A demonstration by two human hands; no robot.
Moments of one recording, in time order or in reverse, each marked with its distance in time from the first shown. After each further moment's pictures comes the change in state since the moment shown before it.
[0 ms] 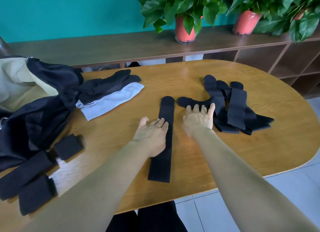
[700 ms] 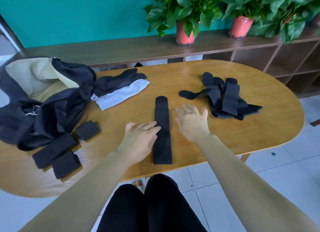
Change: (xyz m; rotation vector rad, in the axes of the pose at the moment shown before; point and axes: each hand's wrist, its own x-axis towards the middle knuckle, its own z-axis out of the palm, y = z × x) left_hand -0.102 -0.021 0.025 -0.237 0.315 0.040; right_hand -0.096 -0.004 -0.023 0.292 0.174 -0.260
